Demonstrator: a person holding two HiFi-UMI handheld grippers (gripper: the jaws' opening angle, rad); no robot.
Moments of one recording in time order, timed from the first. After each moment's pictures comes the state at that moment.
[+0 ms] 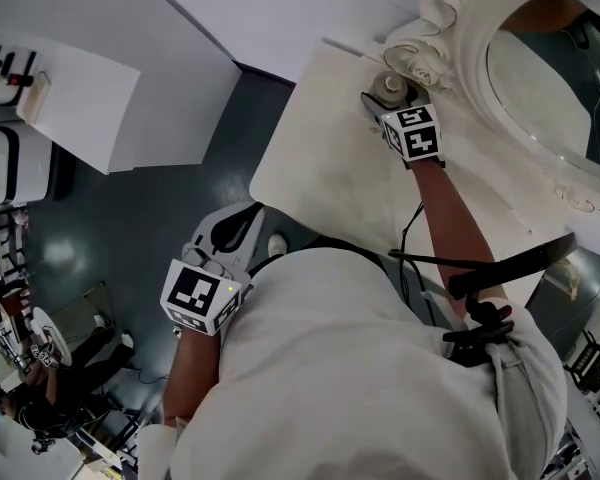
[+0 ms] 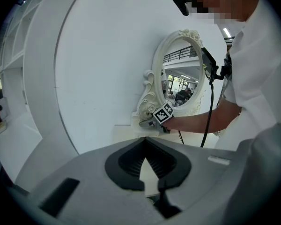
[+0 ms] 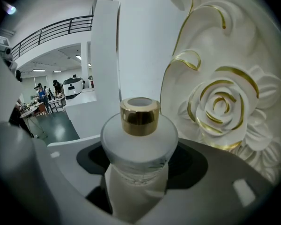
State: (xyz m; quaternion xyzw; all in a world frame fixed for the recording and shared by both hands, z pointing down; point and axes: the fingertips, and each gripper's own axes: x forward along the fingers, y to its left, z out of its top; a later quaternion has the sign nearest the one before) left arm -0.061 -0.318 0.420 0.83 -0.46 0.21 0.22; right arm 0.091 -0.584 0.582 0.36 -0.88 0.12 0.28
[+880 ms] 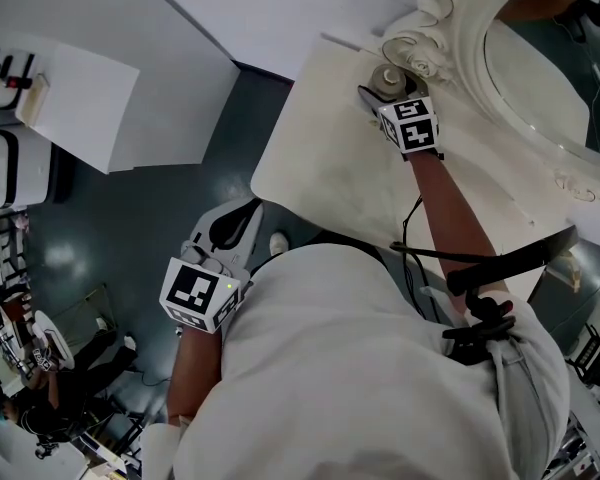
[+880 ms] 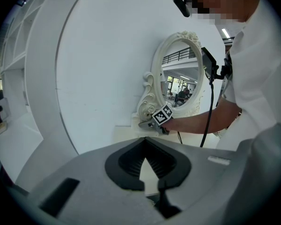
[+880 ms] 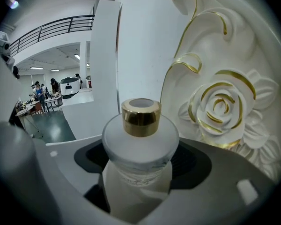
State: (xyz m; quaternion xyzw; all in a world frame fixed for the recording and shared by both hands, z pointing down) left arm -0.067 -0.308 0.416 0.84 -0.46 0.20 0.22; right arm 0.089 -0.581 0.580 0.38 -0.88 0.10 0.28
